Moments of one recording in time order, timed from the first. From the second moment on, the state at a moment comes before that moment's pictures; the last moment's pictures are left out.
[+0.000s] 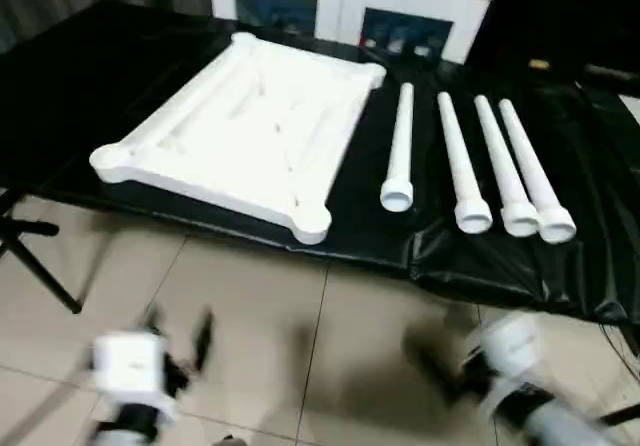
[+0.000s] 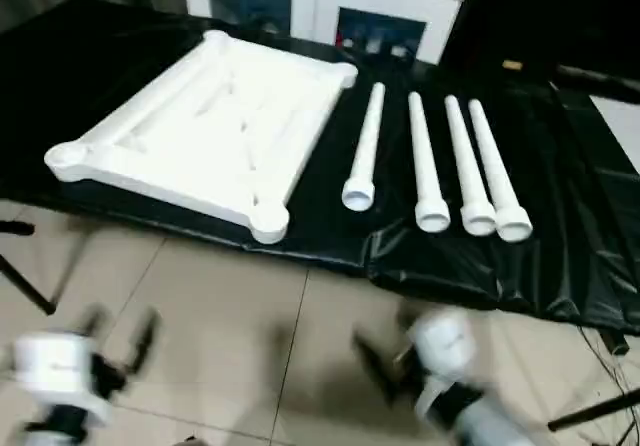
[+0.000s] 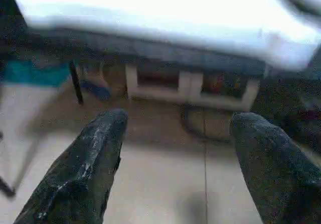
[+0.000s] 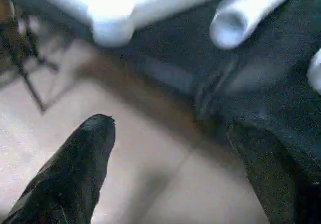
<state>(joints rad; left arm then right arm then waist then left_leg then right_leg) 0.53 0.14 0.04 -0.41 -0.12 0.01 -0.12 0.37 -0.35 0.04 -0.37 0.27 0.17 0.40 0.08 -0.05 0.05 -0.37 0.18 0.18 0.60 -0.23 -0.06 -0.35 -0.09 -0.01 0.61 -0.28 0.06</state>
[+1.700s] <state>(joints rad) -0.18 0.11 -0.01 -0.24 0.03 0.34 0.02 -0.24 -0.20 -0.02 -0.11 0.19 0.44 0.08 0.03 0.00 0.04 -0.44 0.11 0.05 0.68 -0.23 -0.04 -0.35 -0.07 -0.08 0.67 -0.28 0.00</state>
